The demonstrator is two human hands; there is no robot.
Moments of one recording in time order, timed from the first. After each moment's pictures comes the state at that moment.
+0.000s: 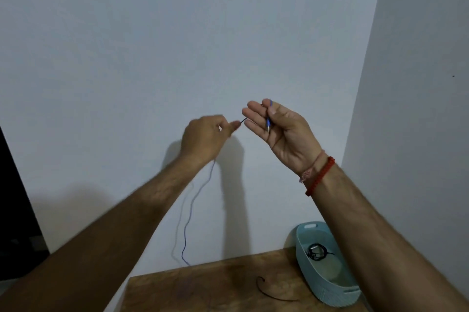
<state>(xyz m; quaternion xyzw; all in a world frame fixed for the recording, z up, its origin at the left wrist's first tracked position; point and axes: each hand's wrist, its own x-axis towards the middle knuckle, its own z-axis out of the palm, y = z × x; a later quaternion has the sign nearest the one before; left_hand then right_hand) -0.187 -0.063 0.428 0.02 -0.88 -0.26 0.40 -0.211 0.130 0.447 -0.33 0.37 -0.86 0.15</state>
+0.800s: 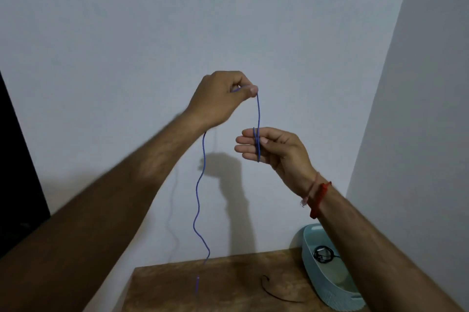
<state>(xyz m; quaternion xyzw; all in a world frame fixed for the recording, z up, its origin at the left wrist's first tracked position) -0.158 -0.064 0.498 -0.12 -0.86 -0.34 0.37 -0.207 0.110 0.400 -0.38 0.56 -0.73 0.09</state>
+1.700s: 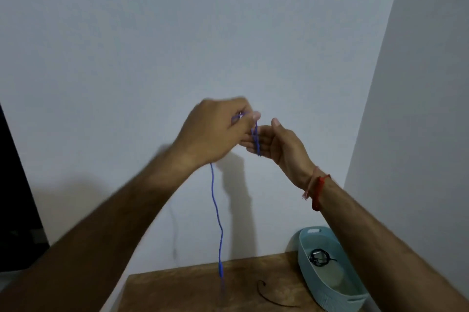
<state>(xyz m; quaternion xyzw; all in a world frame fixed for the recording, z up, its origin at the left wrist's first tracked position) -0.114 -0.052 0.470 -0.16 -0.87 -0.24 0.41 -0.224 0.115 0.414 -0.35 0.60 -0.71 0.08</state>
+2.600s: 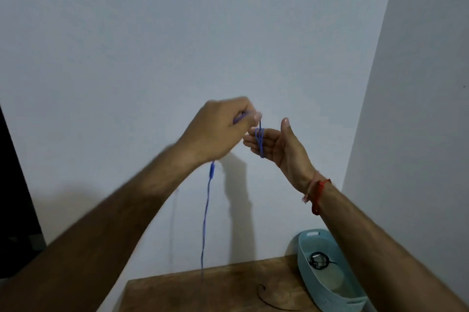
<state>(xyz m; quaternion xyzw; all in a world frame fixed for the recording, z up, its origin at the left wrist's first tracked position) -0.119 -0.047 0.477 -0.18 -0.87 -0.28 0.36 -0.224 0.122 0.413 -0.32 0.60 -0.73 0.07</state>
